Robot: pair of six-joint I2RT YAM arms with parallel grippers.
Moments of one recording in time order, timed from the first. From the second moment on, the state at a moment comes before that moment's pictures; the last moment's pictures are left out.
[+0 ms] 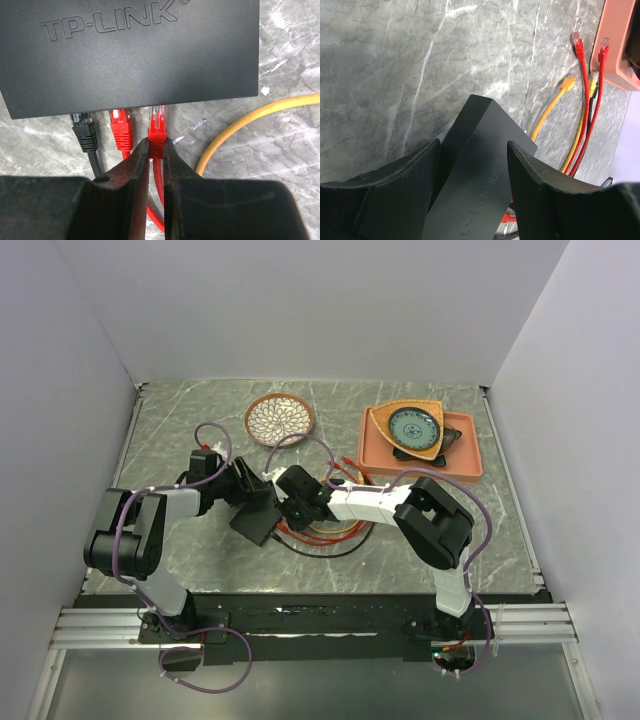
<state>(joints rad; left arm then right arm) -0.15 1.64 0.67 0.24 0.45 -0.67 0.93 1.95 1.26 -0.27 -0.03 0.14</state>
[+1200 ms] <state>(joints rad) -0.17 1.65 0.68 0.25 0.45 -0.62 0.93 1.95 1.26 -0.28 -0.02 0.04</state>
